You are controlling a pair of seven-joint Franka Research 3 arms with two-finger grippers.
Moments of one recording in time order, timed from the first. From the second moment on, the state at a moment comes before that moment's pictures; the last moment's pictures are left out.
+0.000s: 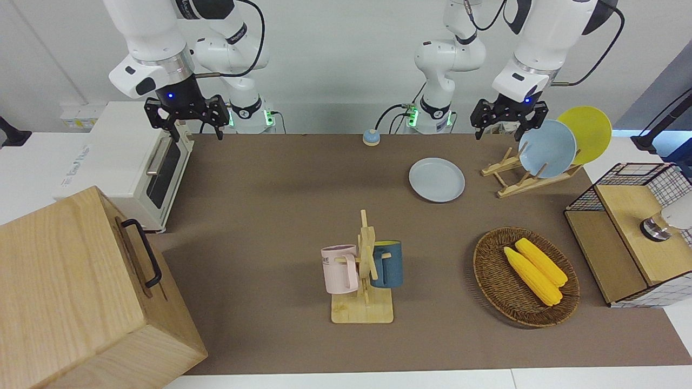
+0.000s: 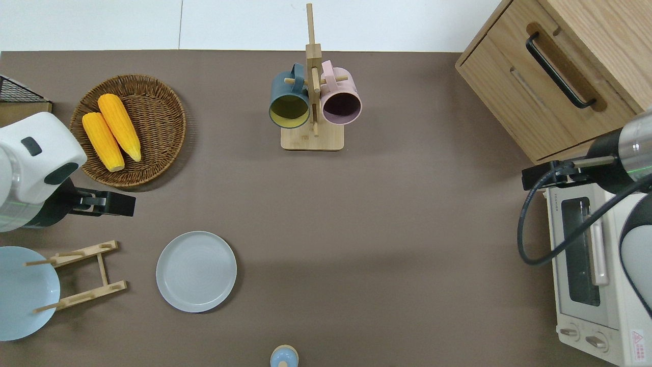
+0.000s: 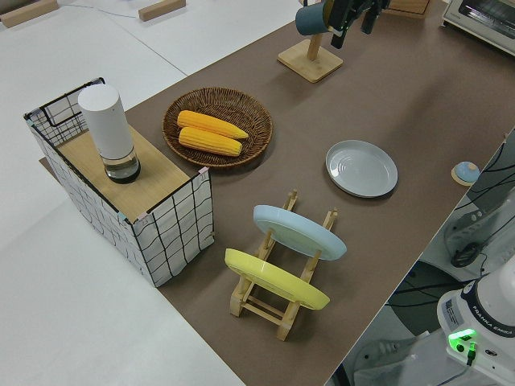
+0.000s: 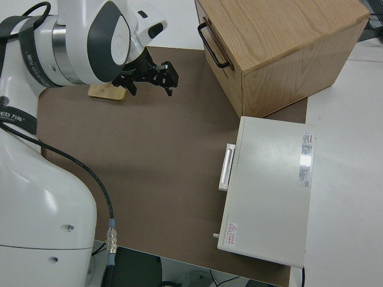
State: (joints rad) left arm -0.02 -0.08 -0.10 -1.68 0.02 1.60 0.00; right arm -0.04 0.03 0.13 -1.49 -0.02 1.51 0.04
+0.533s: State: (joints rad) left arm -0.02 -0.08 -0.11 -1.69 0.02 1.59 0.00; right arm -0.04 0.03 0.13 -1.49 -0.02 1.51 0.04
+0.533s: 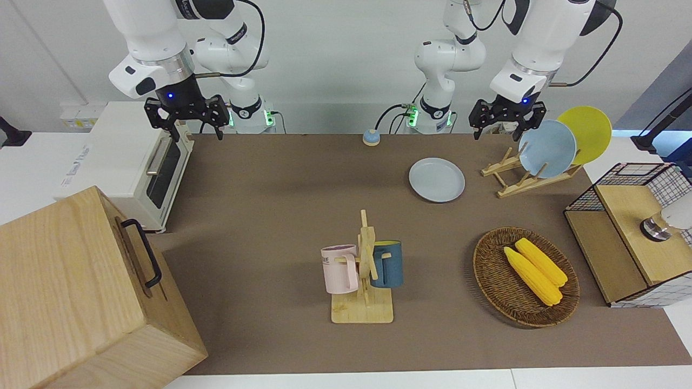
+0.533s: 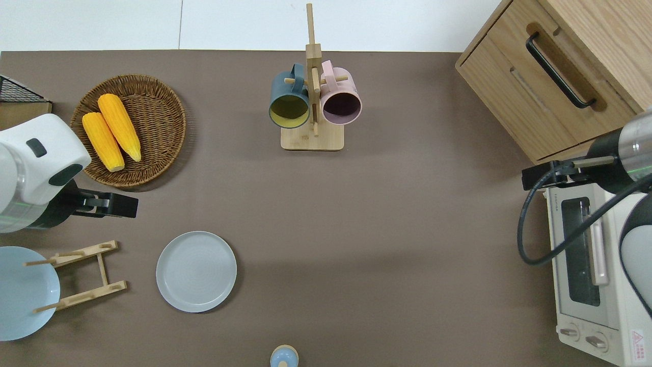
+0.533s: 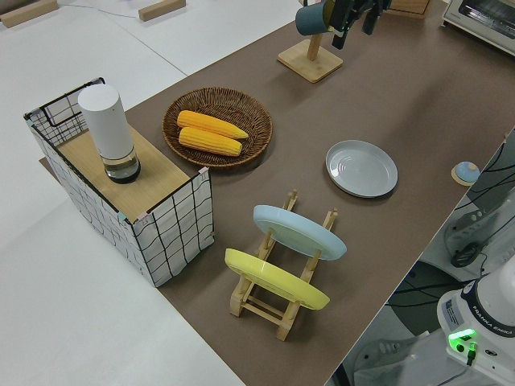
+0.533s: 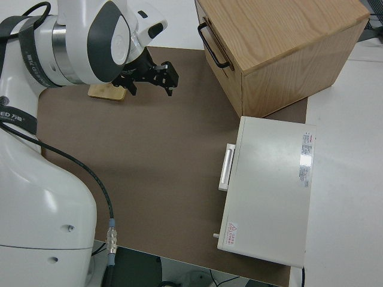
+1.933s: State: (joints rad) left arm -0.02 -0.14 -0.11 -2.05 0.02 1.83 0.00; right arm -0.04 0.03 0.13 -1.49 -0.02 1.51 0.04
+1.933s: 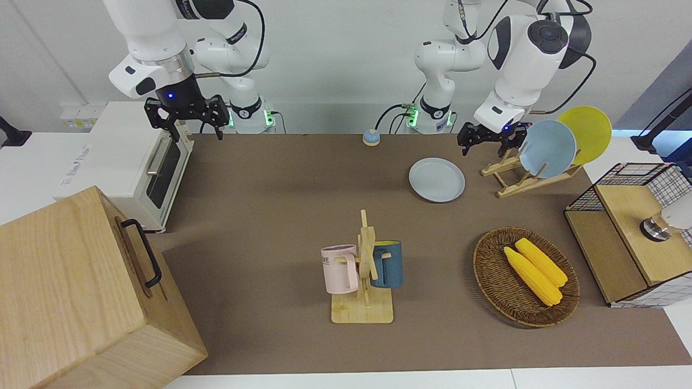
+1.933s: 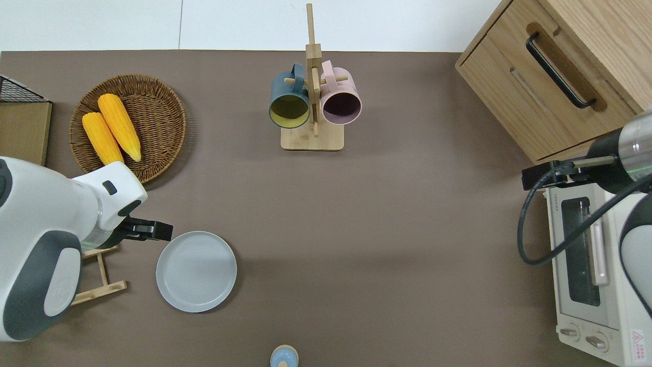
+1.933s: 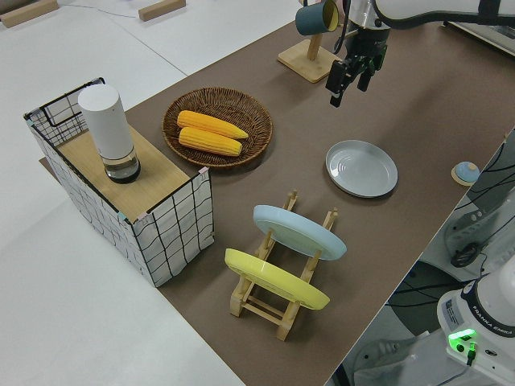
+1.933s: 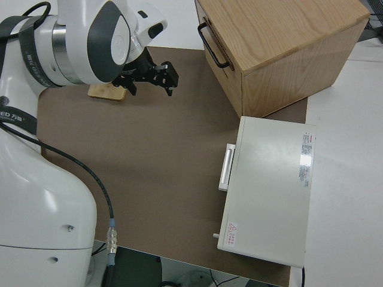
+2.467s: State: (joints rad) left arm -0.02 -0.18 -0.10 -2.25 0.02 2.02 0.05; right arm -0.04 0.03 0.13 -1.49 -0.02 1.51 0.04
